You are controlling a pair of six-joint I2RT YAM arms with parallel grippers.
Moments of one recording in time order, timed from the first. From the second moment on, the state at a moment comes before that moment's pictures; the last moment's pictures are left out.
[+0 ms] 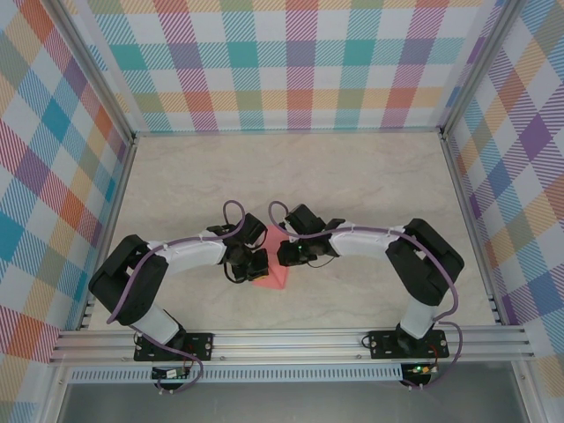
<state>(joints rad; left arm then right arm) -0.69 1.57 0.79 -0.50 0.28 -0.94 0.83 1.75 0.98 -0.29 -0.32 0.57</state>
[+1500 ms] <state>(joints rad) -0.69 1.54 0.79 -0.54 0.24 -0.94 0.83 1.82 1.00 -0.32 -0.29 0.55</state>
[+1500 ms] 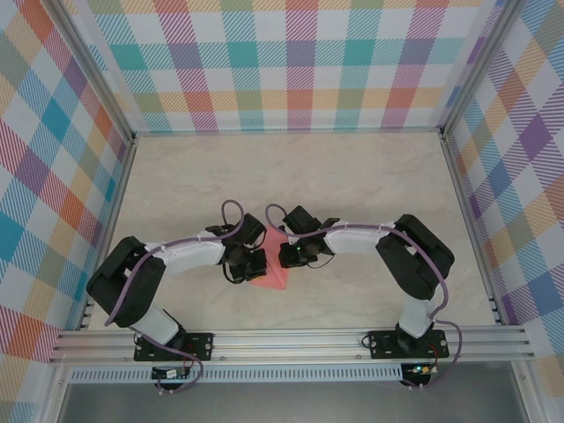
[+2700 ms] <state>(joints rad) -0.63 1.48 0.66 -0.09 0.33 -1.12 0.83 1.82 1.00 -0.32 -0.29 0.56</state>
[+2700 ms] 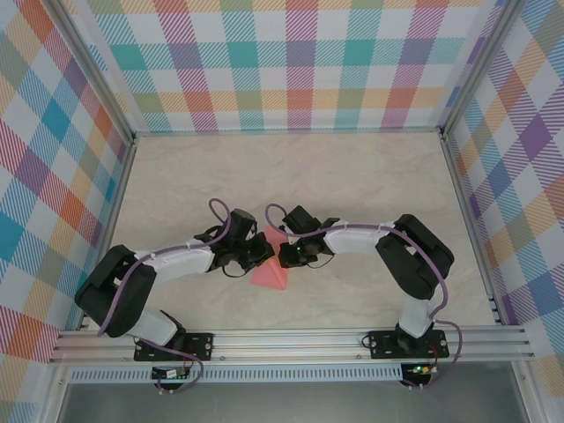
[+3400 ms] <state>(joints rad) -0.63 1.57 0.66 -0.09 0.28 -1.10 0.83 1.82 1.01 -0.32 -0.31 0.58</state>
